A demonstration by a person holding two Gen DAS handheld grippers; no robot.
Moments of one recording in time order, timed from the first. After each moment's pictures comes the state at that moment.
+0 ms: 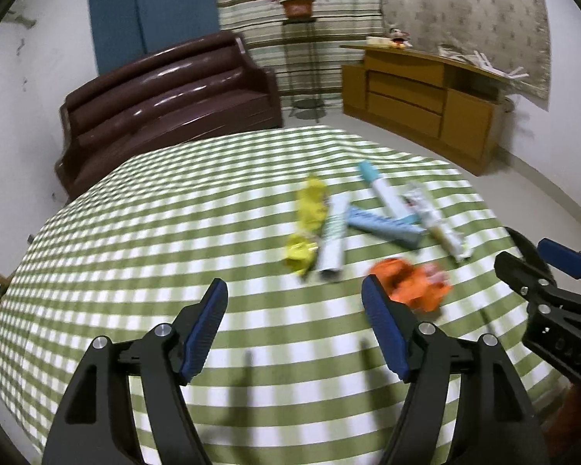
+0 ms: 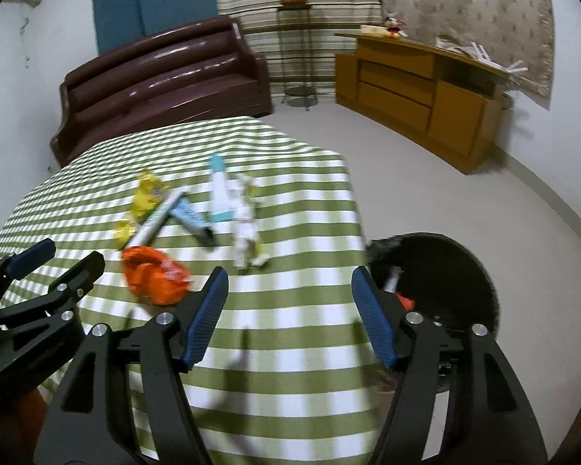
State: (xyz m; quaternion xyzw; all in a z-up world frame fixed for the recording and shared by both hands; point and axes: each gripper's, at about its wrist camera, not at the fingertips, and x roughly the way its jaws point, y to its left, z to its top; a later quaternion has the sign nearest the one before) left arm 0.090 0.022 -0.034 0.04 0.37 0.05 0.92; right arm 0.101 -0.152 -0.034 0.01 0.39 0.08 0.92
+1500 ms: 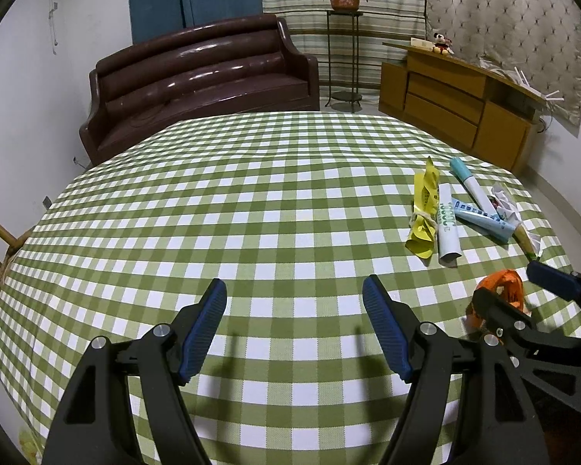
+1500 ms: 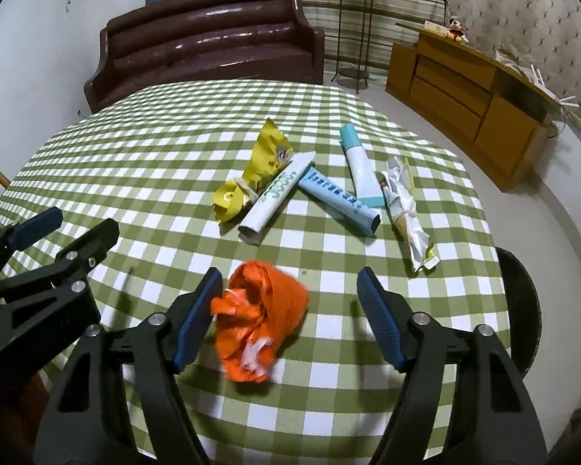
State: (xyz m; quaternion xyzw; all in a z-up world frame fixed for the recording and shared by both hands) left arm 0.081 0.108 -0.044 0.00 0.39 0.09 0.92; right arm 0.100 -0.044 -0.048 -0.06 0.42 0.14 0.89
